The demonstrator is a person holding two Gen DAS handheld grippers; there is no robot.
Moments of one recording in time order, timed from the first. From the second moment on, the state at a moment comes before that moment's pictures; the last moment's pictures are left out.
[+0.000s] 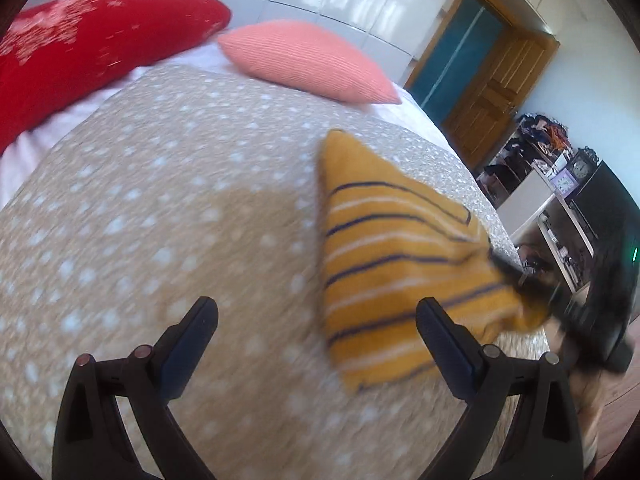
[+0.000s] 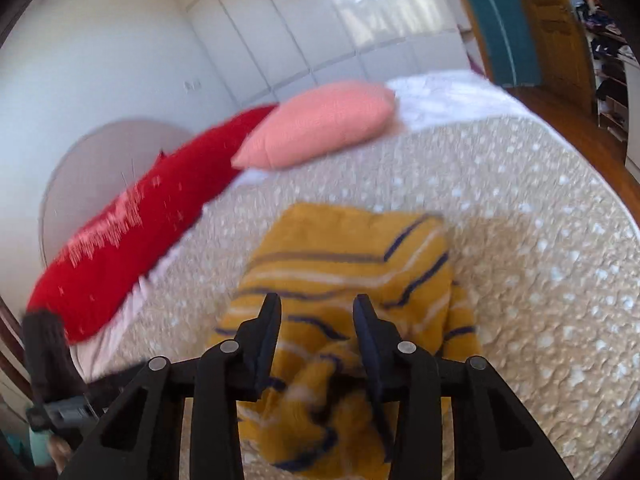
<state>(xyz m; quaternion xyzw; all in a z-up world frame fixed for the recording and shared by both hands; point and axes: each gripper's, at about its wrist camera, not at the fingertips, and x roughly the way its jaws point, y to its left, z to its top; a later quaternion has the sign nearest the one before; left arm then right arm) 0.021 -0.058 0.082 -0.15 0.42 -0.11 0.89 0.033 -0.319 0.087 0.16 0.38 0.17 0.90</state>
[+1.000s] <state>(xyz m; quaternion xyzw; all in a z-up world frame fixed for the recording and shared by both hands) 0.105 -0.062 0.073 -0.23 0.45 -0.30 0.81 0.096 -0.356 0.030 0.46 0.33 0.29 0.78</state>
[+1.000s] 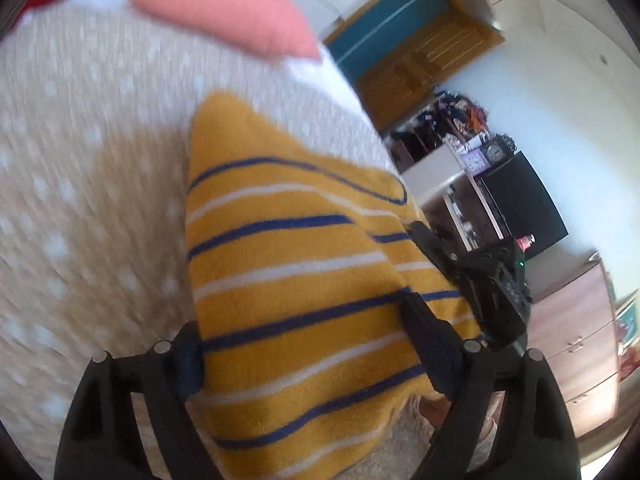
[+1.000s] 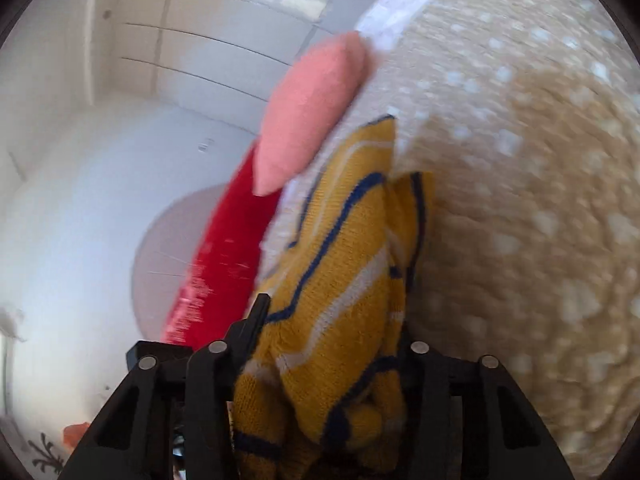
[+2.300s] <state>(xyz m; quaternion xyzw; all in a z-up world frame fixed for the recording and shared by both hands) -0.219 0.022 0.234 -0.07 0.12 0.03 0.99 -0.191 -0.336 0.153 0.04 0.32 0.02 0.95</state>
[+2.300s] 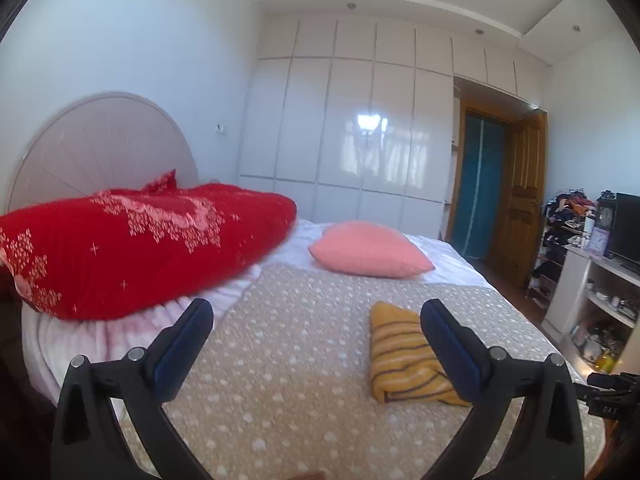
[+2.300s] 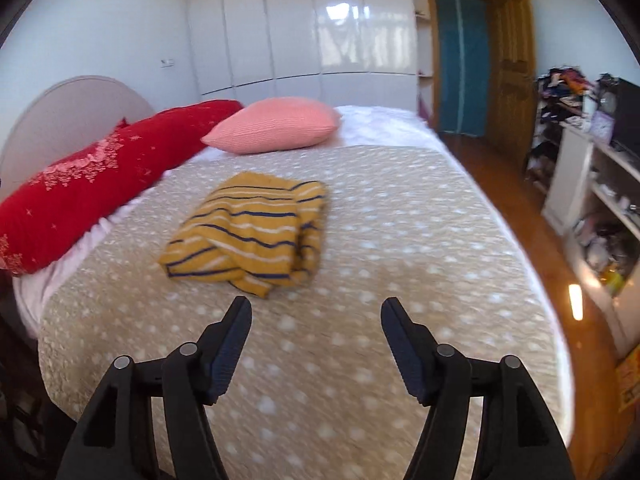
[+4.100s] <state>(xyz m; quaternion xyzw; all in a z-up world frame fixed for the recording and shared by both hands) -0.245 -0.017 0.155 0.00 0.27 0.08 0.96 -0.210 -0.248 0.102 -0.01 0.35 -0.01 0.94</state>
